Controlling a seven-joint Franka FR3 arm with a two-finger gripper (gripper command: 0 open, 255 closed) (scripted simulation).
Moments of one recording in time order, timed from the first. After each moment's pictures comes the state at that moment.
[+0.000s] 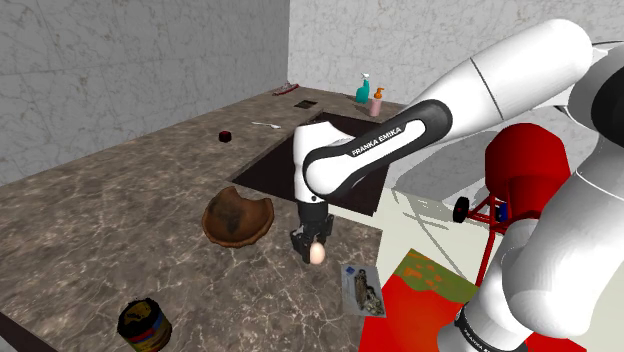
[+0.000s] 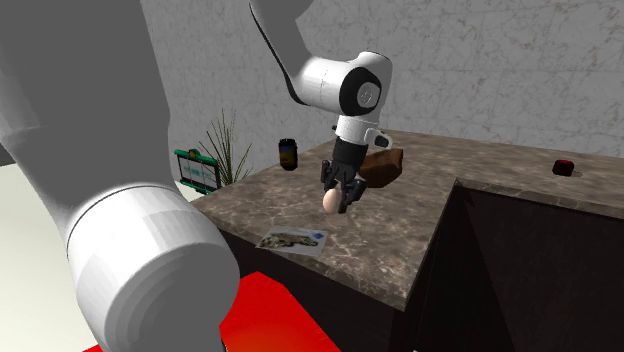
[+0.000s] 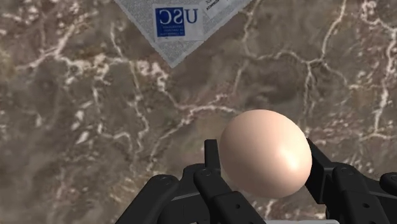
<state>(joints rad) 0.13 -0.07 0.18 -2.40 0.20 2.14 0.20</state>
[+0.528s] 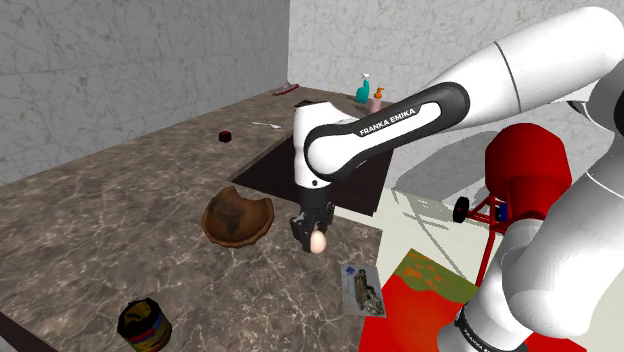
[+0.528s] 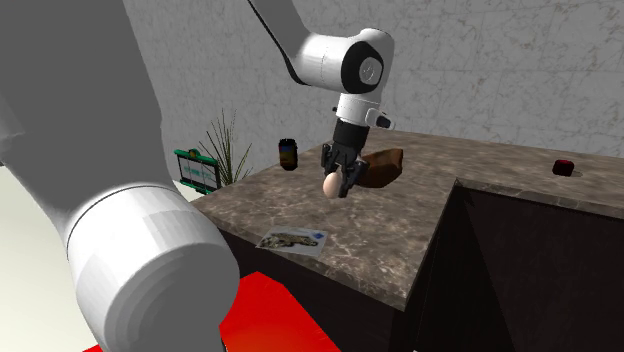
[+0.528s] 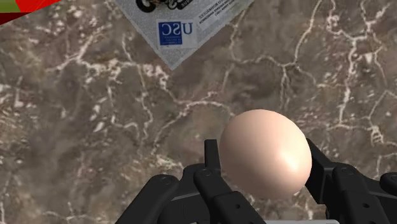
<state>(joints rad) 0.13 -0.13 0.18 -2.34 0.20 2.03 0.22</state>
